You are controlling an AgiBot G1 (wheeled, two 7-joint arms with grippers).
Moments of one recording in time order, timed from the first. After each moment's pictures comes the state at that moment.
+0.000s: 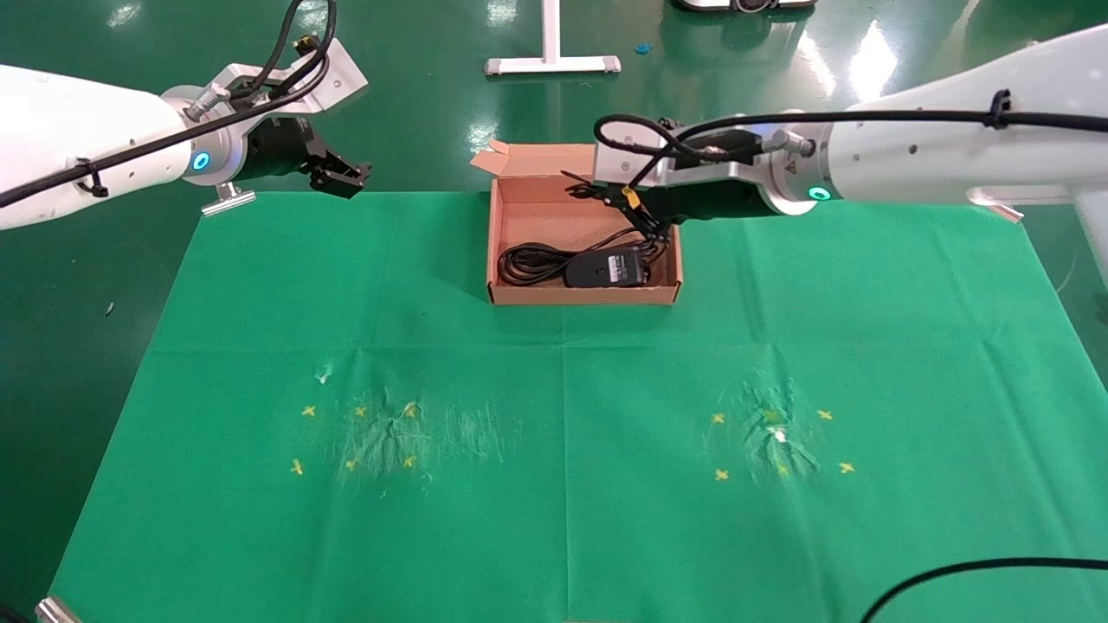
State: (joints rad) left arm -1.82 1.09 1.18 -0.78 2.14 0.65 -0.90; right arm 1.70 -1.19 -0.67 0.86 -1.85 -1.04 0.05
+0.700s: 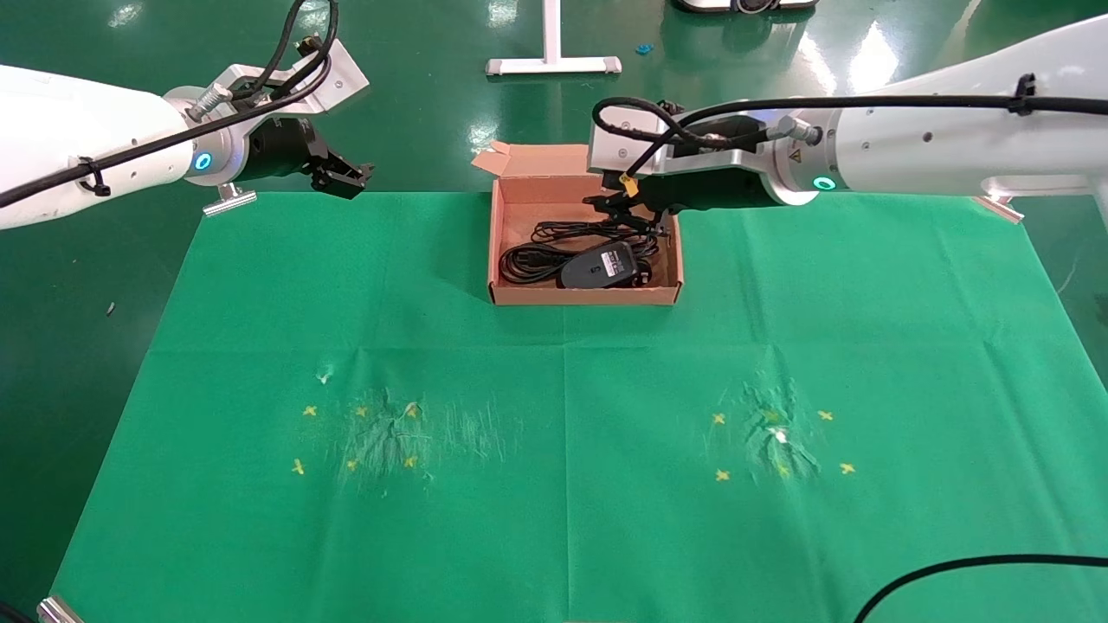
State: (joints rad) left arm -1.82 1.09 1.18 -0.78 2.14 0.65 -0.90; right arm 1.69 -1.19 -0.67 0.86 -1.85 -1.04 0.05
